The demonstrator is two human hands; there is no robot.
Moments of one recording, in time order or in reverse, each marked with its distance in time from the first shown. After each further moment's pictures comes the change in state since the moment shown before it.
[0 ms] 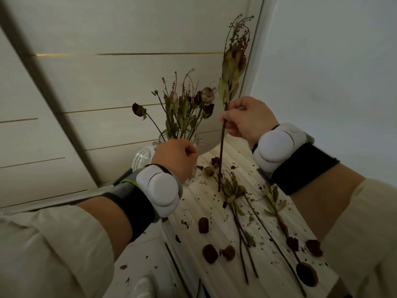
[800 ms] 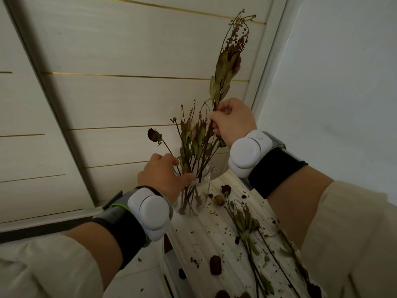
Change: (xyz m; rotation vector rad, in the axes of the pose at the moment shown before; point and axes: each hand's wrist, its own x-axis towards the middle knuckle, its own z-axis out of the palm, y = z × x) left_hand 0.038 -0.046 -0.019 0.079 0.061 -0.183; right_hand 0.056 -0.034 0.073 -0.122 0.152 -0.194
